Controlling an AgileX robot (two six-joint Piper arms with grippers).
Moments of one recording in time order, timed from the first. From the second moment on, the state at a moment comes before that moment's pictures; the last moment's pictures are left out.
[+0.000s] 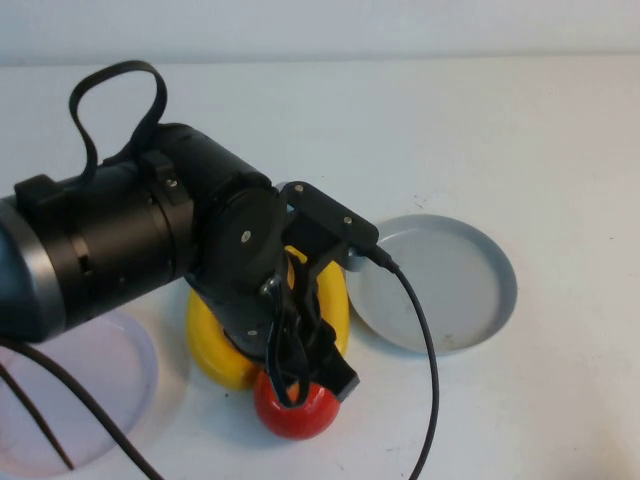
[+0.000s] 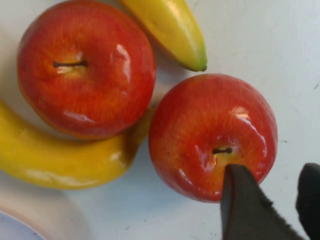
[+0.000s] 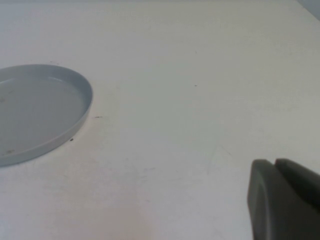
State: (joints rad) right arm -0.02 -0.01 0.02 0.17 0.35 -0.13; left arm -0.82 1.56 -1.23 0.01 1.03 0.00
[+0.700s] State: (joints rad) right arm -0.02 -0.01 0.02 0.17 0.35 -0.13; left arm -0.82 1.65 -1.23 0.05 1.03 0.02
